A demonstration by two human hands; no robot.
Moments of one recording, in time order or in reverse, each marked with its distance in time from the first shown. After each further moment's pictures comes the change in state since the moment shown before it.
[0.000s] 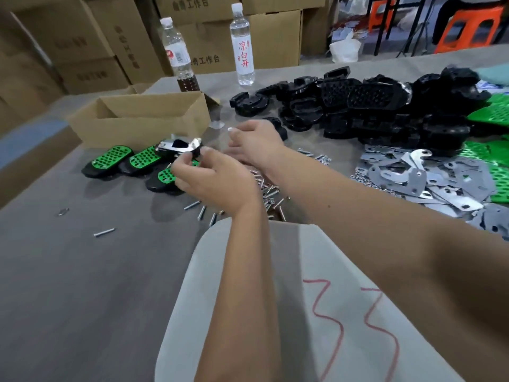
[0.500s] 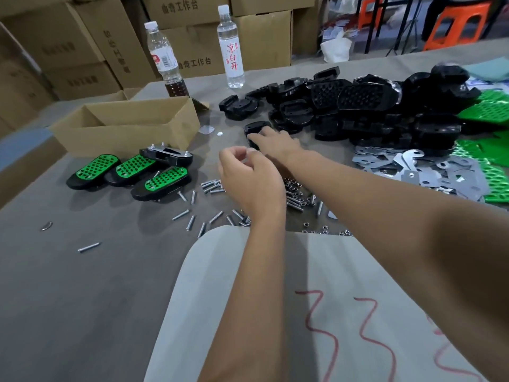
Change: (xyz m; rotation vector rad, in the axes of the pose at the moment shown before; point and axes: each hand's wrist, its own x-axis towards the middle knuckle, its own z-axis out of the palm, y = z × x) left_hand -0.039 -0.012 0.019 0.192 -0.386 0.000; right_hand 0.063 0.019 -0.068 -1.480 -0.141 -0.137
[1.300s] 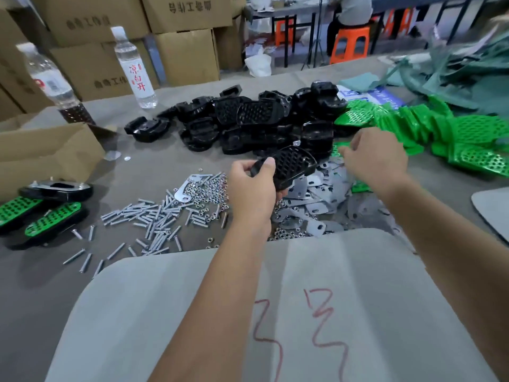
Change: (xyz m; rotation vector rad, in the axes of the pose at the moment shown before) left_hand -0.105 0.020 0.063 -0.156 -0.724 -0.322; right_hand -0.209 0.227 -0.040 0.132 0.582 0.786
